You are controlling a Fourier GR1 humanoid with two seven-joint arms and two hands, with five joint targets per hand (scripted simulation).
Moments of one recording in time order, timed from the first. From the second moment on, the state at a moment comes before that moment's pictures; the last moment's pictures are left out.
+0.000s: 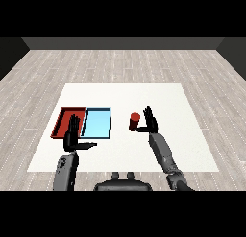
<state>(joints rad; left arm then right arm) 0.02 0.04 0.06 -1.62 0.07 -0.04 -0.36 -0.51 0.00 -0.06 -0.78 -0.22 0.03 -0.52</state>
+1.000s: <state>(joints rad) 0.02 0.05 0.08 -1.63 0.09 -0.05 -0.36 -0.66 0.00 -0.02 -0.51 -0.34 0.01 -0.63</state>
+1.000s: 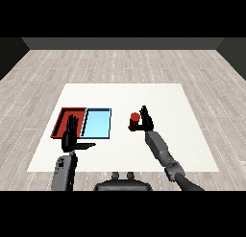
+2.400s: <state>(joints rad) 0.02 0.04 0.08 -1.61 0.08 -0.04 -0.38 -0.84 0.00 0.03 -0.24 -0.42 0.01 -0.71</state>
